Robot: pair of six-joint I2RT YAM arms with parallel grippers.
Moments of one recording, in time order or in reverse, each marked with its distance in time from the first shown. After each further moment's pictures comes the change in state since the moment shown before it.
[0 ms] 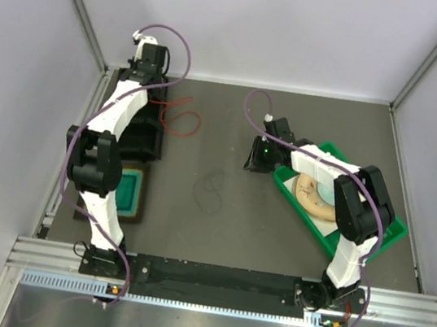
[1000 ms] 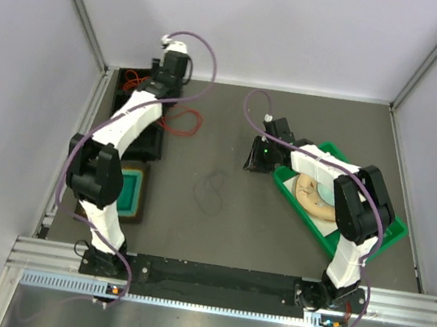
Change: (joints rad) left arm -0.098 -0.083 -0.115 0.085 0.058 0.038; right arm 0.001 0.000 0.000 0.000 0.000 0.000
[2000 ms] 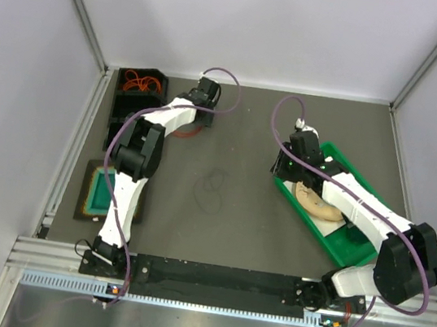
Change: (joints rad) left arm -0.126 0.470 0.217 -0.050 0.294 -0.099; right arm -0.013 -0.470 -0.262 -0.066 0.282 -0.012
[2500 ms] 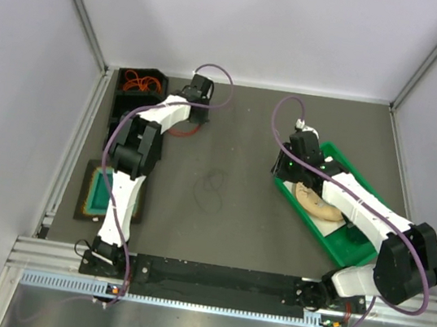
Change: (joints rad) left arm 0.038 0.013 0.012 0.003 0.134 -0.102; right arm 0.000 0.000 0.000 -0.016 0.008 0.000
